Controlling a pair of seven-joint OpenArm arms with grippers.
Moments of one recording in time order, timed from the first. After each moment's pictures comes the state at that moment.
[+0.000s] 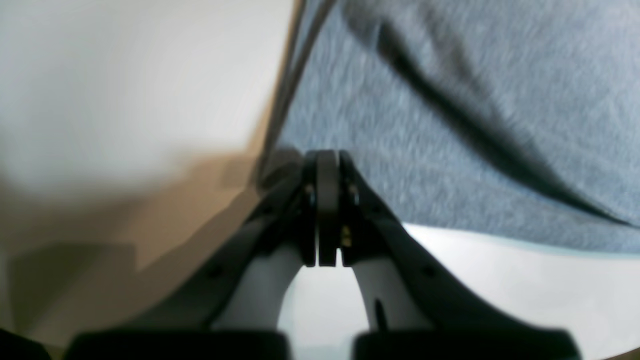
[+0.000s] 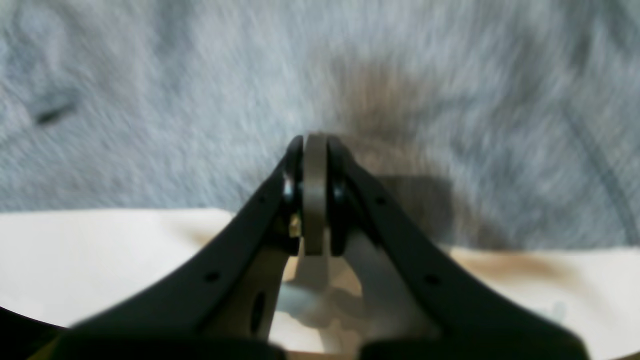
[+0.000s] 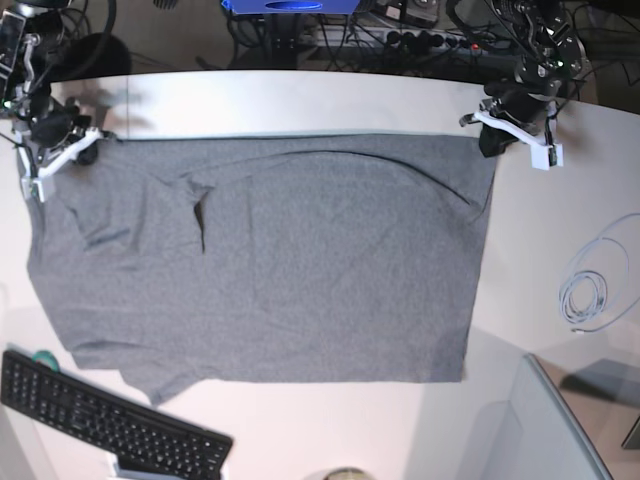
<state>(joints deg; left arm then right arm) 17.6 -0.3 -39.6 79.6 -15.2 -35.8 29.9 -15.2 9.0 27.1 78.0 18.0 25.8 -42.1</state>
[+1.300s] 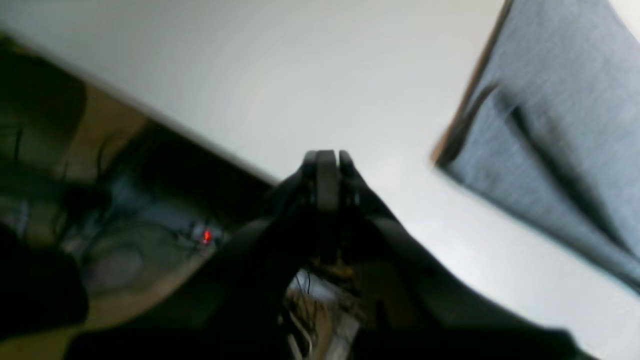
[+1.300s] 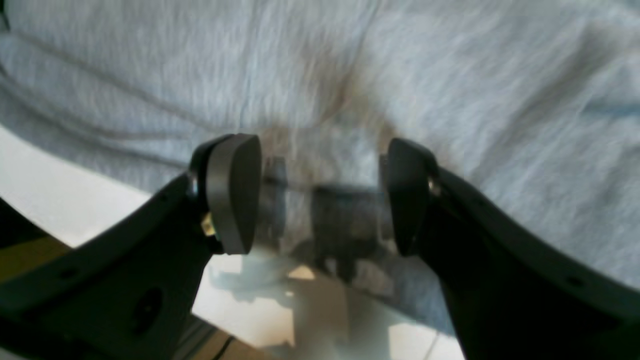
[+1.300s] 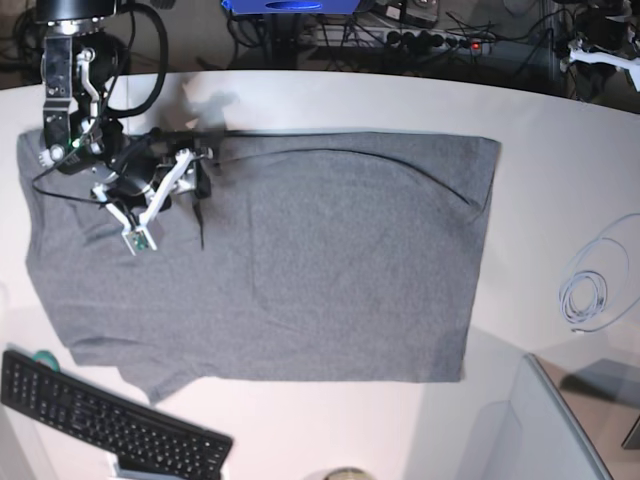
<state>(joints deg) 29.5 -3.4 -62.4 84.2 -32.7 -40.8 30.6 -10.5 5.8 4.8 89.1 17.6 25.3 -49.8</state>
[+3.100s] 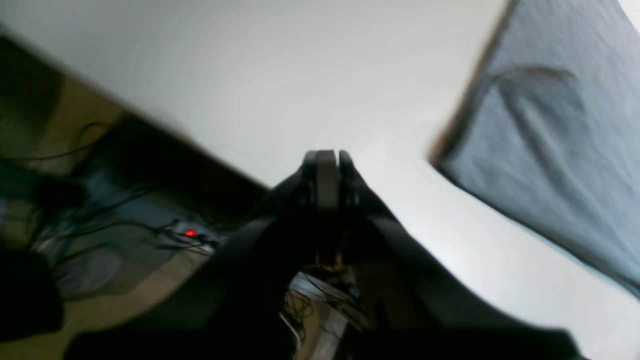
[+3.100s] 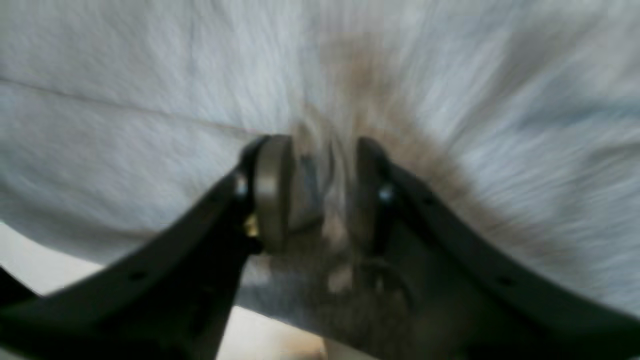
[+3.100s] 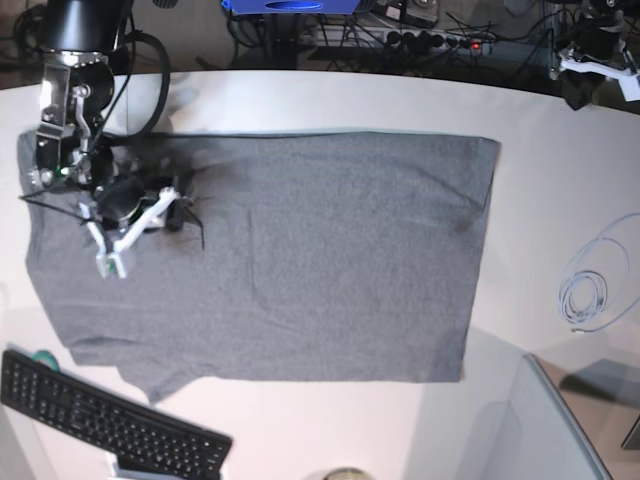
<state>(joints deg) 28.1 -3.7 -57.0 83.1 -32.7 -40.8 30.3 -5.6 3.2 14.1 85.2 18.4 22.2 -47.2</state>
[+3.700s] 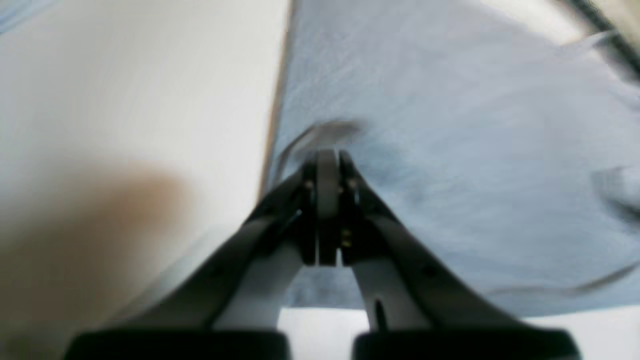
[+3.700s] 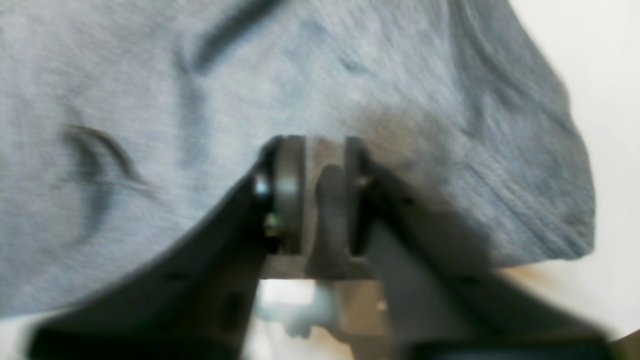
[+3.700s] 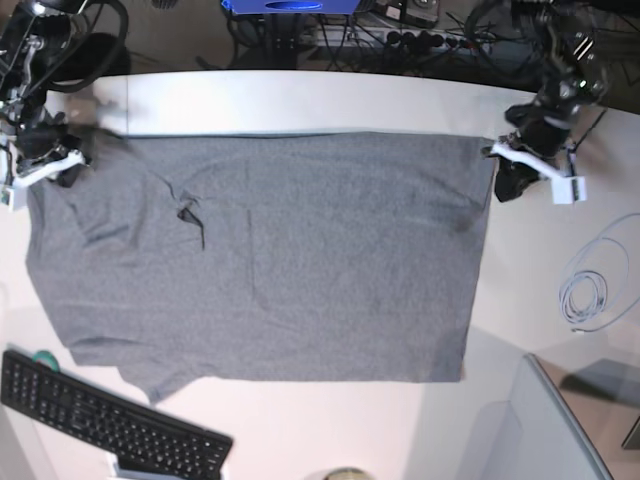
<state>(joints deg) 14.9 -3.8 -36.0 83.7 -20.6 -37.5 30.4 -12.3 3.6 37.1 81.7 17.8 22.0 -41.2</state>
